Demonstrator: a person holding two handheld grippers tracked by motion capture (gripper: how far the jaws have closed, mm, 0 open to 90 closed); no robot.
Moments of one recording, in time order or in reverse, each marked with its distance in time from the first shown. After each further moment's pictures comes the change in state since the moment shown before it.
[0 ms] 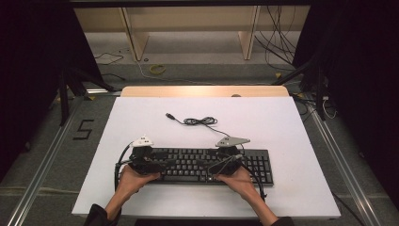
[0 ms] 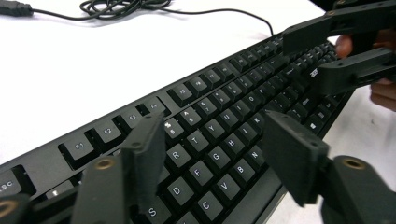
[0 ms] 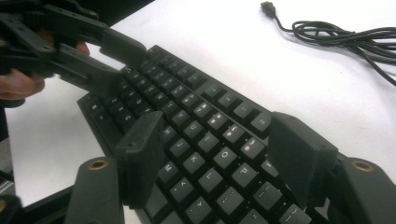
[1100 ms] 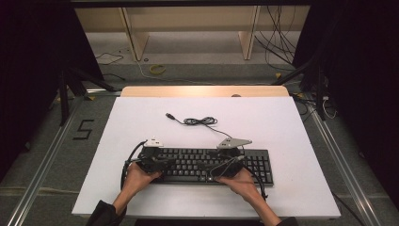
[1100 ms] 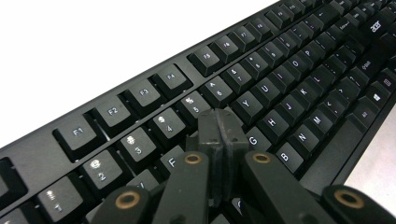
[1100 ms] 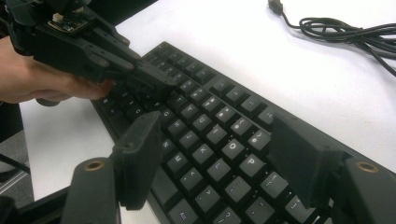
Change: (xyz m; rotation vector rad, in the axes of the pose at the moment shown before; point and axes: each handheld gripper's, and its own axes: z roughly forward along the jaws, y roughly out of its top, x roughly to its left) left arm 0.004 -0.003 0.030 0.149 0.089 0.043; right arm 0.003 -0.002 -0.007 0.009 0.024 -0.003
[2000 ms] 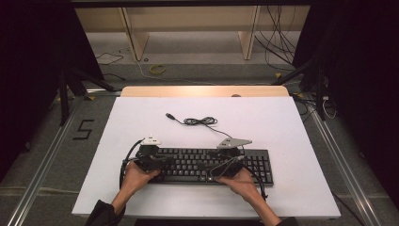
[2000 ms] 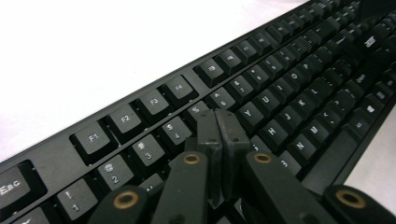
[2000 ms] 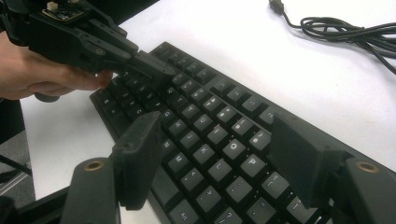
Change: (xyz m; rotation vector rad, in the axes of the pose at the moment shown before) left arm 0.003 0.003 -0.005 -0.025 0.001 -0.019; right arm 0.000 0.000 0.000 -0.001 0.003 0.002
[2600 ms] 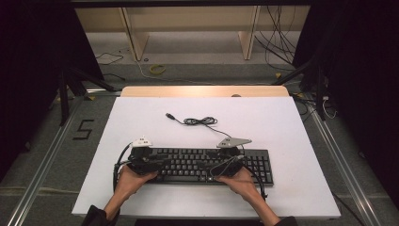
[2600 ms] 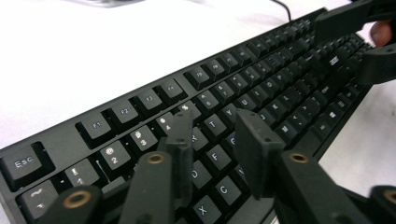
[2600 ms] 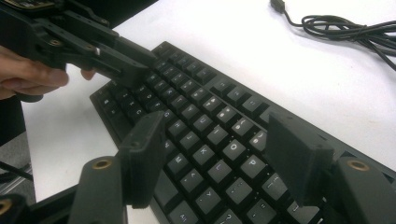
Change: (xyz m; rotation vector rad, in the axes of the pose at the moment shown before) left arm 0.001 -0.008 -0.021 -0.069 -0.054 -0.043; right arm -0.002 0.001 0.002 0.003 0.007 0.007
